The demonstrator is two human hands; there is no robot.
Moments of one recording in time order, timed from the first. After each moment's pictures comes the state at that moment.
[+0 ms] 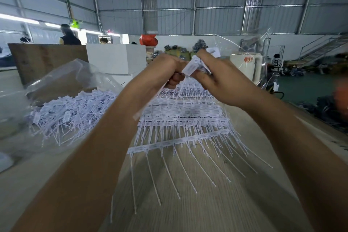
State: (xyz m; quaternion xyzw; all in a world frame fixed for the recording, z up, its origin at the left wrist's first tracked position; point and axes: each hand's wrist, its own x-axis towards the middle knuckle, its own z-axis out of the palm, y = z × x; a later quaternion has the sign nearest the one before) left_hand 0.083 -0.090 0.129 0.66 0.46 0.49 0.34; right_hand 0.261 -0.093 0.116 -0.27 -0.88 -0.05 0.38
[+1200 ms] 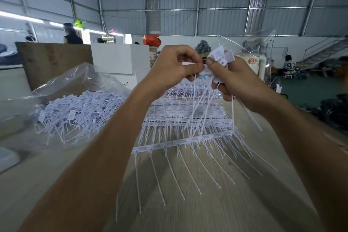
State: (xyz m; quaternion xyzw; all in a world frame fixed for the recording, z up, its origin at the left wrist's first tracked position) left_hand 0.081 -0.091 0.125 0.73 0.33 0.56 0.19; right_hand 0.265 -0.093 0.113 -0.29 -0.77 0.29 0.49
